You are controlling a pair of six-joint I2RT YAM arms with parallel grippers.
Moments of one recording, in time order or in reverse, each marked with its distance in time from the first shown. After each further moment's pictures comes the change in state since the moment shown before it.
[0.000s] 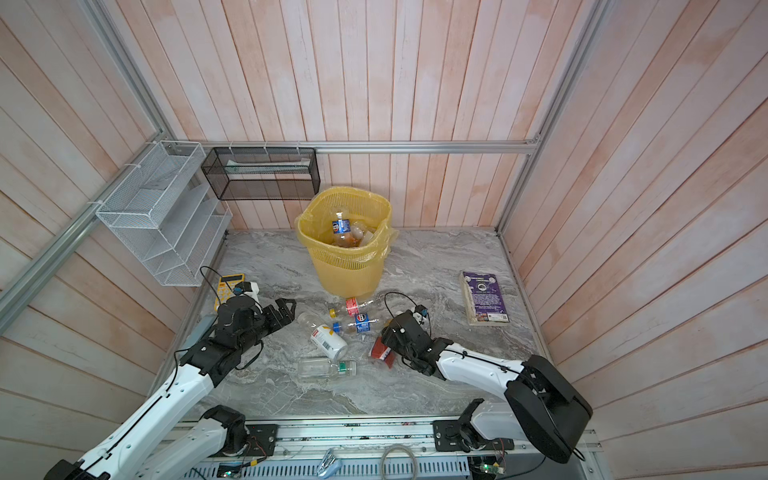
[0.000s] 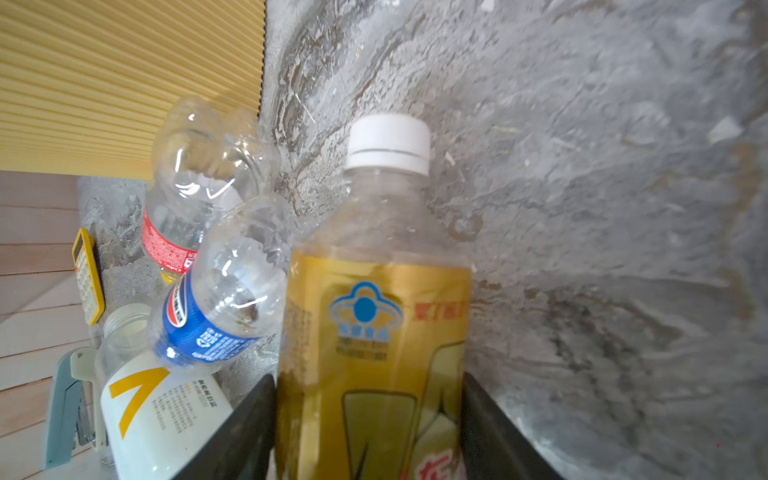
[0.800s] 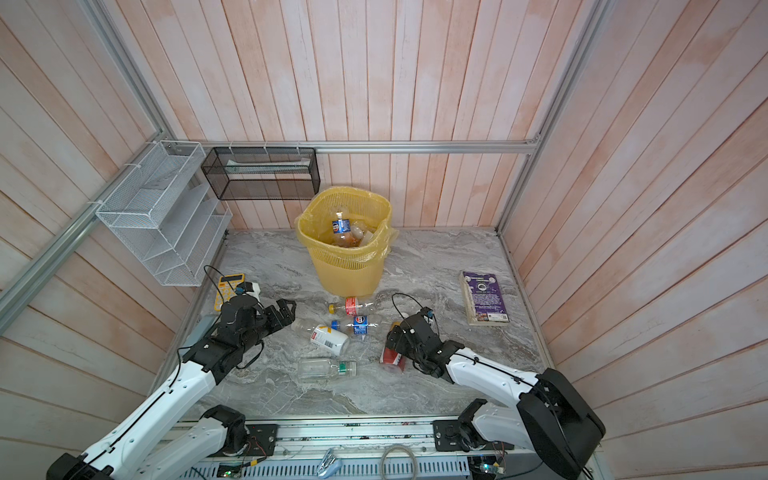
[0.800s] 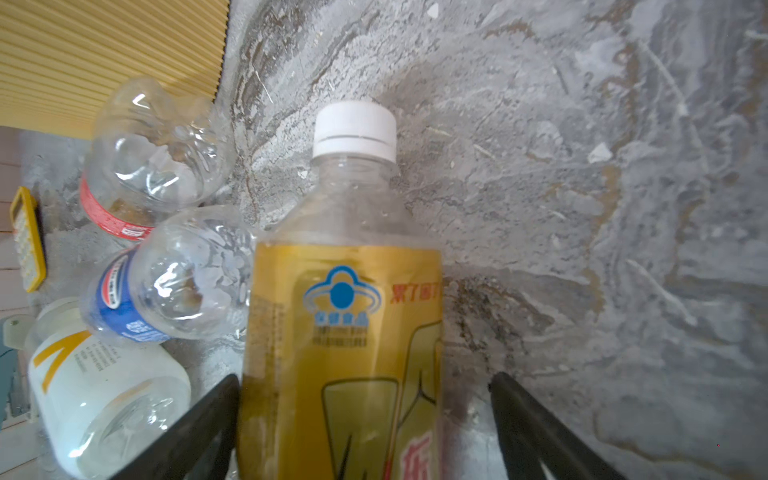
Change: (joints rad) left arm 0.000 0.028 0.002 -0.011 -0.022 0.018; right arm -0.060 -0.051 -0.033 -0.106 -0.059 -0.163
